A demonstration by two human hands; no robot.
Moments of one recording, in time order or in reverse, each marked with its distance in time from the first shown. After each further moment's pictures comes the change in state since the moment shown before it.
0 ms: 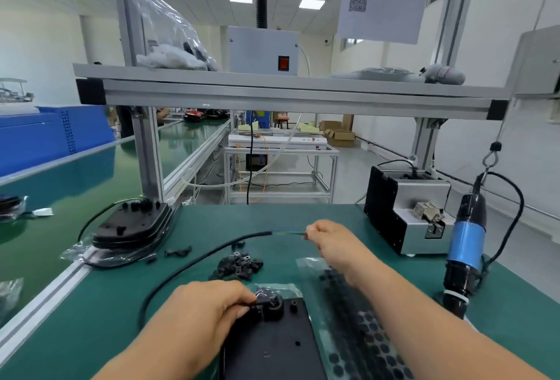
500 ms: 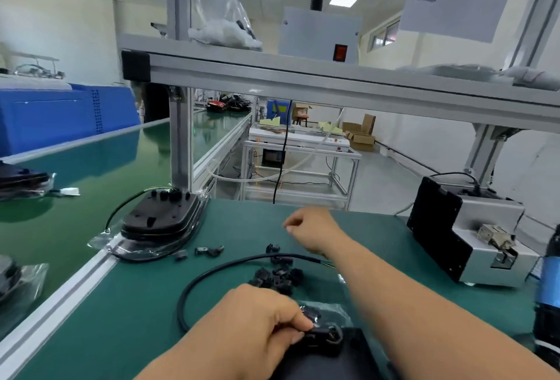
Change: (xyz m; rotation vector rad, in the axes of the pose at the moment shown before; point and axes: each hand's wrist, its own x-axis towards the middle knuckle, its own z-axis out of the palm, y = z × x) left_hand 0.017 -0.020 -0.001 -0.261 -0.065 0.054; right_hand 0.087 -0.053 0.081 -0.637 -0.116 -0.244
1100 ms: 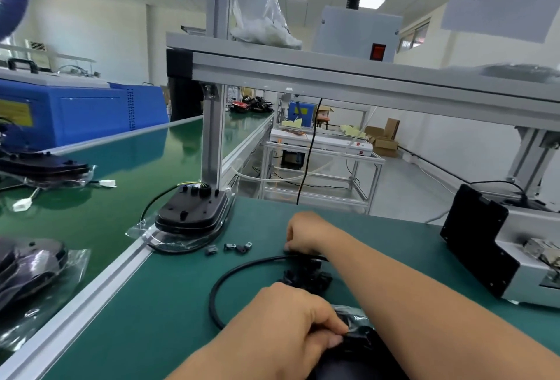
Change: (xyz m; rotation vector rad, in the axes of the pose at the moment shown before) left_hand -0.002 -0.005 0.004 -0.087 0.021 -0.070; right_hand 0.042 -0.034 0.038 -0.410 -0.218 -0.141
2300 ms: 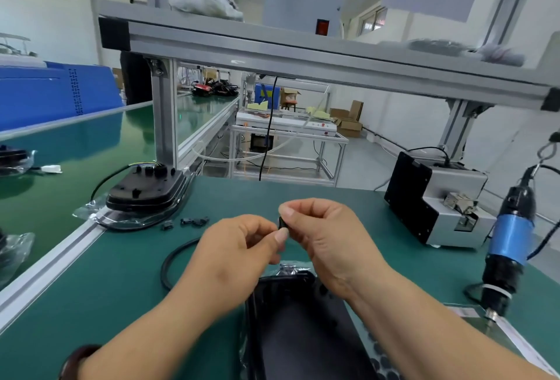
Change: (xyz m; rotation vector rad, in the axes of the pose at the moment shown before) left_hand 0.009 0.017 0.009 -0.475 0.314 -0.241; right_hand -0.184 -0.013 -0.005 1.722 0.515 0.100
